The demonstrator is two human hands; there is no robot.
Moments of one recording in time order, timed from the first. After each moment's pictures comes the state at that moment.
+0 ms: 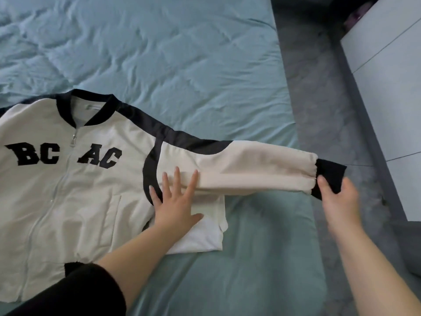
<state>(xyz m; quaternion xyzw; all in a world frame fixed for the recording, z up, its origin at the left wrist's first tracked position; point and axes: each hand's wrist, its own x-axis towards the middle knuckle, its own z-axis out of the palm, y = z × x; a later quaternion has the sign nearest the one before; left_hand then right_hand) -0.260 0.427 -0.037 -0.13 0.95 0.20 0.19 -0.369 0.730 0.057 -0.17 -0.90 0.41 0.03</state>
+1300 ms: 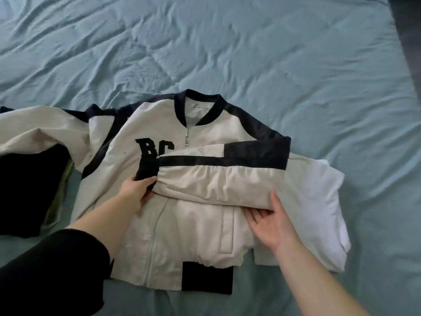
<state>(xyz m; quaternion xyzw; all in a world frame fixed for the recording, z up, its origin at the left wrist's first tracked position) -0.179 0.089 -0.088 -0.61 0.52 0.60 0.03 -0.250 0.401 -0.079 -0.43 -0.31 0.78 -0.33</state>
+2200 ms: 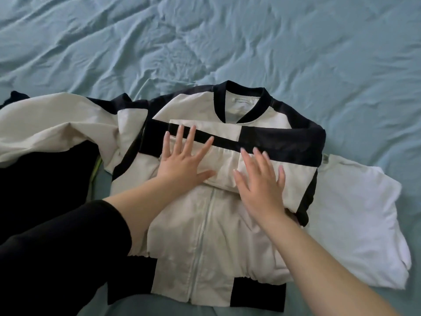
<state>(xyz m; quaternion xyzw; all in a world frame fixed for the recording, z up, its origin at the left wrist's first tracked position) -0.212 0.033 -0.112 -0.09 0.99 0.02 0.13 -0.250 0.237 -0.082 0.20 -0.95 0.20 -0.12</state>
